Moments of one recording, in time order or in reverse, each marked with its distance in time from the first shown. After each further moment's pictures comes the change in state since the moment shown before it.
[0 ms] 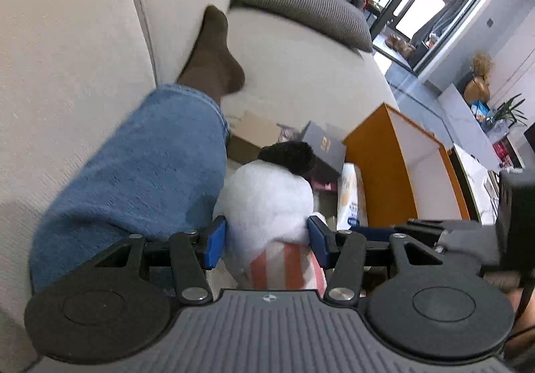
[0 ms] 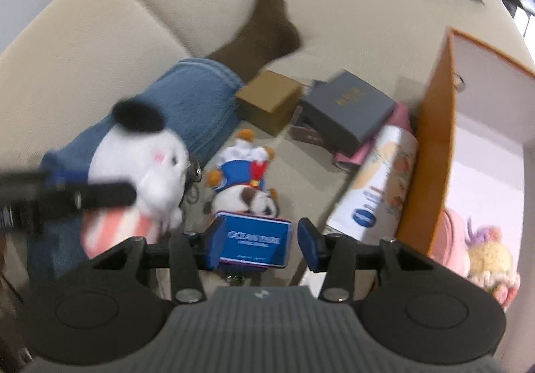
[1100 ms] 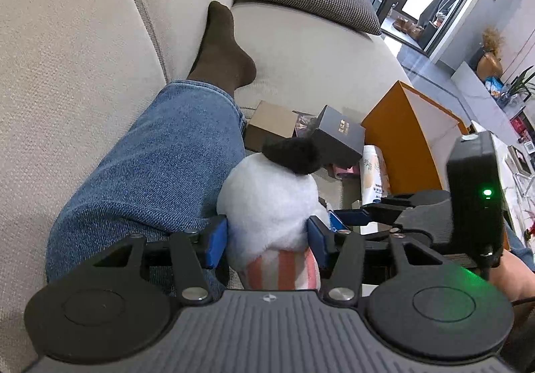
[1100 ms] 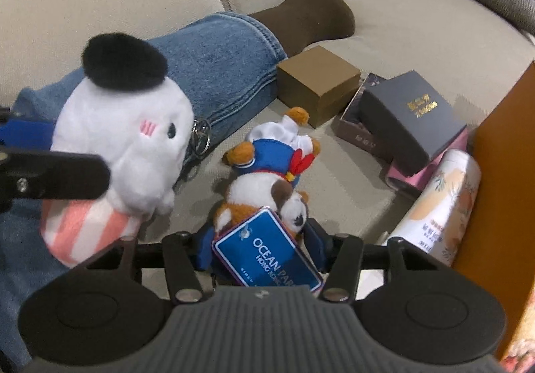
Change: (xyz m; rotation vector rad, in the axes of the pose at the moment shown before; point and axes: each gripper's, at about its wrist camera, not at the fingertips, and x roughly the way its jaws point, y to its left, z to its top) left arm 0.008 0.000 -0.009 0.085 0.027 0.073; right arm 0.067 0.022 0.005 -0.160 0.063 -0.005
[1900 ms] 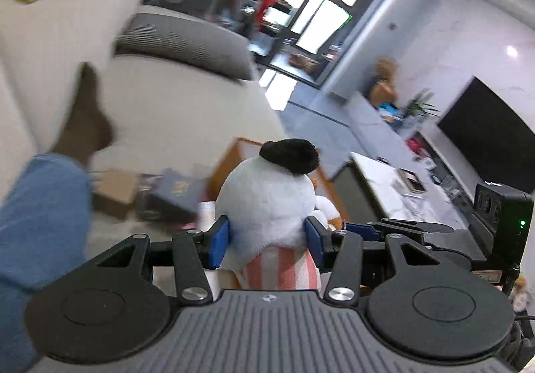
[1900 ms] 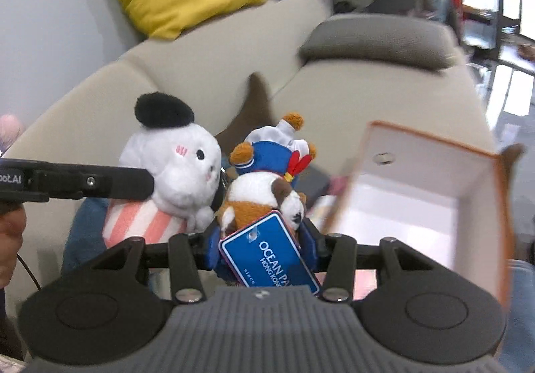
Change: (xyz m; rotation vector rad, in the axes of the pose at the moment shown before) left arm -0.050 -0.096 0.027 0.100 -0.137 -0.401; right arm -0.196 -0.053 -0.052 0.181 -0.358 -0.065
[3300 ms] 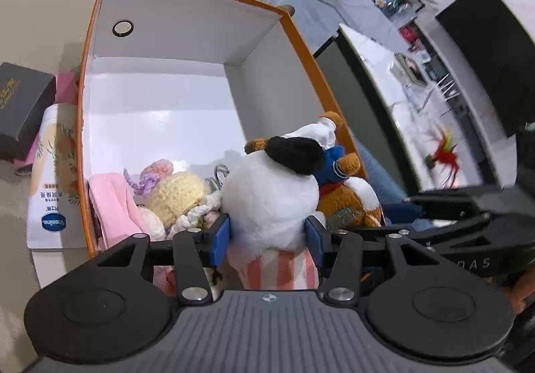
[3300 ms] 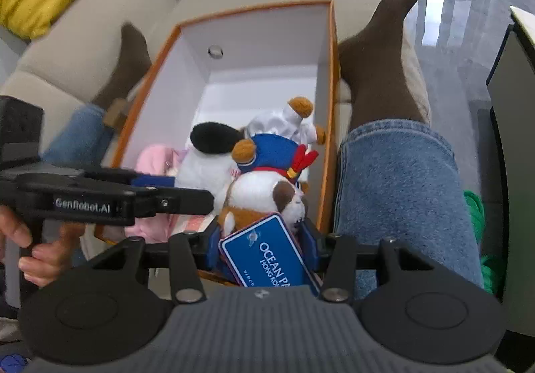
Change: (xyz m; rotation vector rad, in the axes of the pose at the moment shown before) left arm 0.215 -0.041 -0.051 0.038 0.456 -0.045; right arm -0.003 -0.185 -0.053 0.310 0.330 -0.074
